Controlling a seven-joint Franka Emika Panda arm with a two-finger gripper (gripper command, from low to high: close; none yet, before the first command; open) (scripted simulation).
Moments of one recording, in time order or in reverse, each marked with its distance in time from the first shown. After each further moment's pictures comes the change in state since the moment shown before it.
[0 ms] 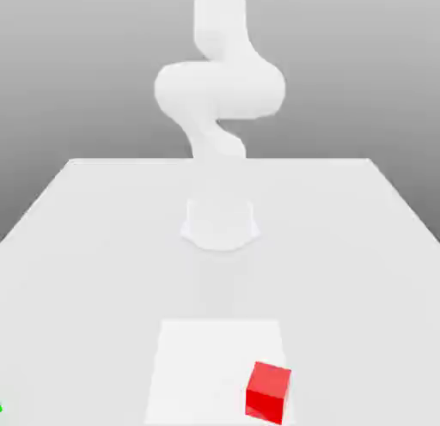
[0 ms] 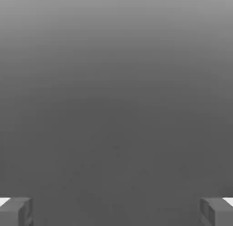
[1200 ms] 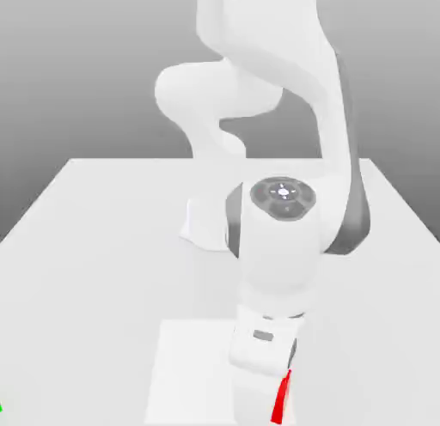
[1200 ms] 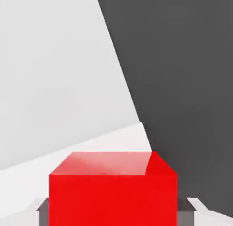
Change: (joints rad) arm 0.226 1.084 -0.080 -0.141 0.120 0.490 -1.104
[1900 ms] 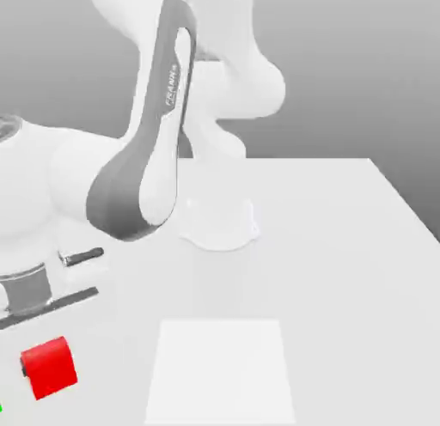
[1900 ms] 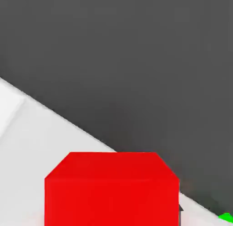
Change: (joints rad) arm -0.382 0.048 -0.301 0.300 0.155 -0.308 0.070
